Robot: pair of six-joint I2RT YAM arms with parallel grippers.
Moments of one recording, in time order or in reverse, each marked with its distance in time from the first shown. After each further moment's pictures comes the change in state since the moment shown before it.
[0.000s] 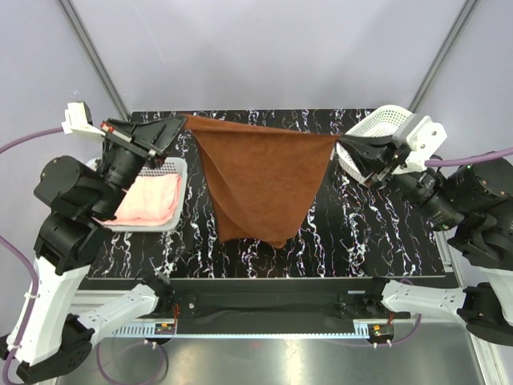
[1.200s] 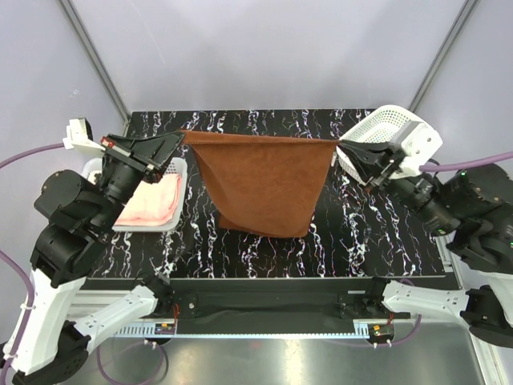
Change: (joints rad) left arm -0.017 -0.071 -0.059 -0.059 -0.035 -0.026; right arm 0.010 -0.041 -0.058 0.008 0.050 0.005
